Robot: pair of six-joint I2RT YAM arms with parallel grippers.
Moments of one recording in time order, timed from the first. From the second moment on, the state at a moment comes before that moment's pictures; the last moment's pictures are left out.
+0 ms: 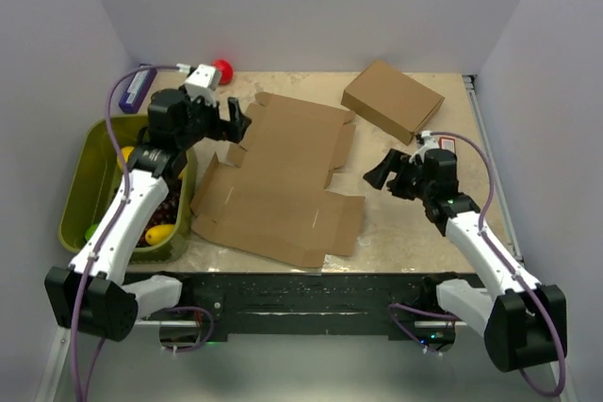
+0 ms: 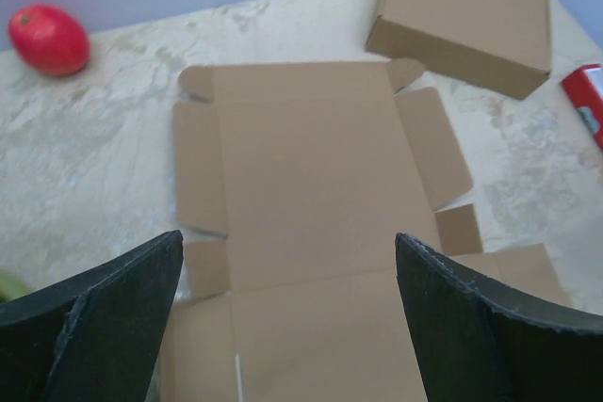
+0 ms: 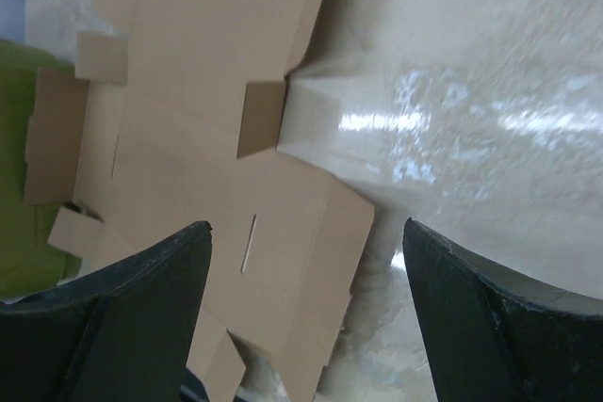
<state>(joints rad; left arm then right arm) -0.20 1.16 1.07 -0.23 0.26 -0.08 0.16 1.00 0.61 -0.14 -0.29 0.57</state>
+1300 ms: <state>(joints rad) -0.31 1.20 0.97 -0.07 0.58 -0.04 0.37 1.24 0.38 0.12 -0.34 0.76</state>
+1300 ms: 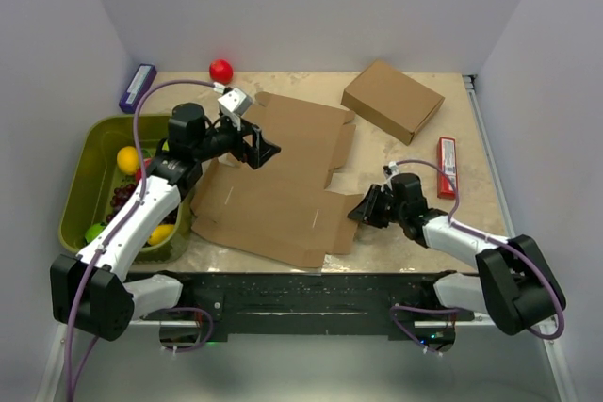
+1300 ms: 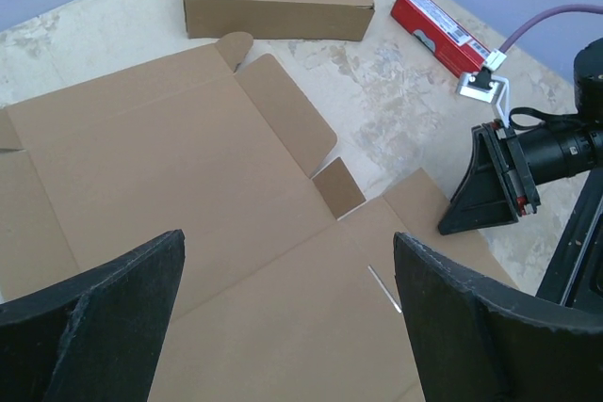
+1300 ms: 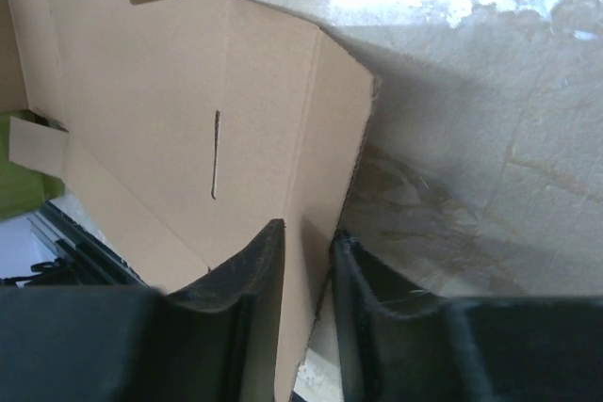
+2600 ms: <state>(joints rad) -0.45 1.70 1.79 -0.35 1.03 0.19 0.39 1.40 1.51 -0.66 -0.55 -0.11</state>
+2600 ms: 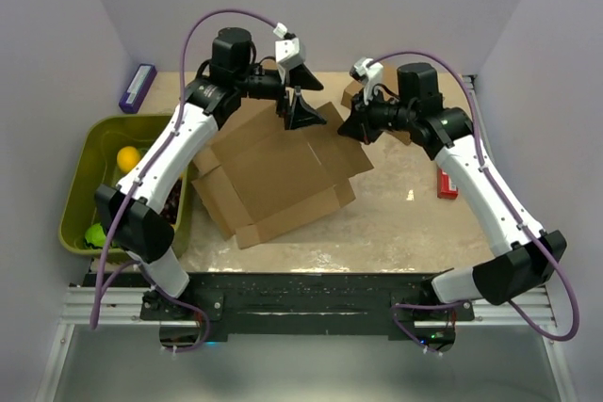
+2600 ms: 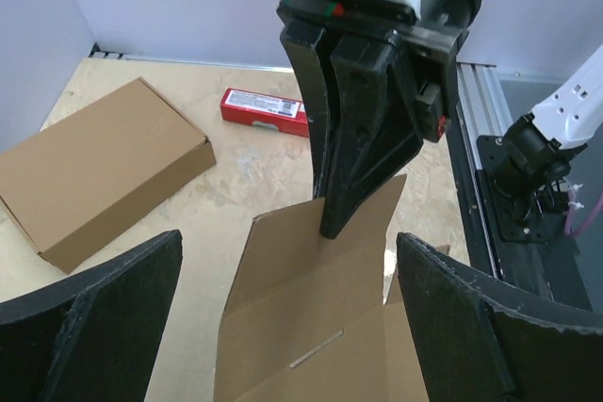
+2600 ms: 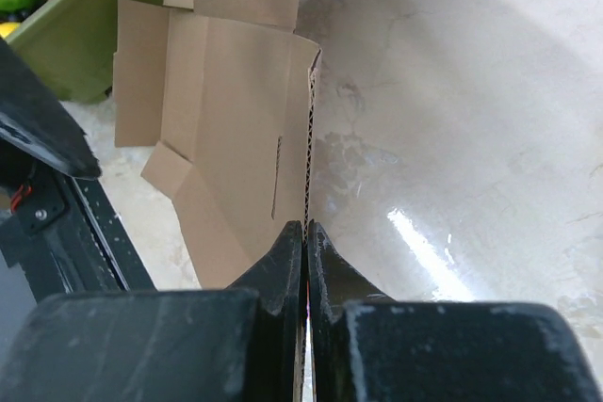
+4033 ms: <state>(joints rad) -0.51 1.86 1.88 -0.58 1.17 0.34 0.40 1.38 1.52 -0.74 -0.56 -0.23</state>
